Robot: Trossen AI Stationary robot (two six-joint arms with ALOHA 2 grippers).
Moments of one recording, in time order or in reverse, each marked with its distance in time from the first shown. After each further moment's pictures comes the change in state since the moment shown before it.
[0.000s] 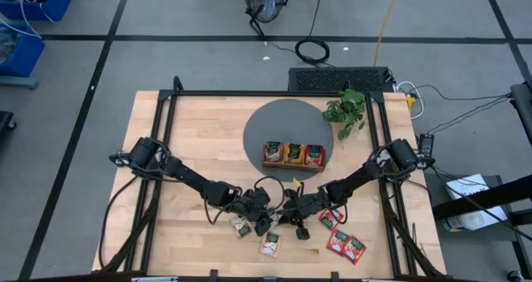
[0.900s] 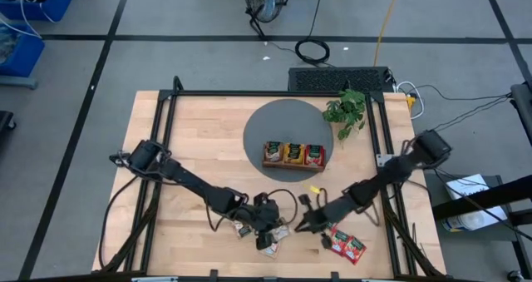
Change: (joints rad) left arm -0.042 0.006 0.203 -0.079 -0.053 0.399; right arm 0.178 -0.317 -0.036 0.077 0.079 -0.198
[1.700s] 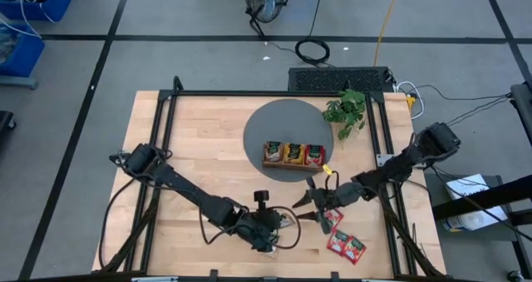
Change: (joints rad) left arm -0.083 -0.003 0.222 -0.303 -0.388 0.268; right arm -0.077 -0.137 -0.146 0.244 0.097 0.205
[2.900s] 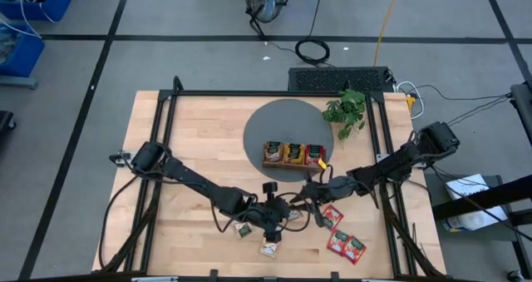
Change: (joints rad) left arm 0.095 0.039 0.001 0.093 0.094 0.056; right arm -0.103 0.001 0.028 -0.106 -0.078 0.021
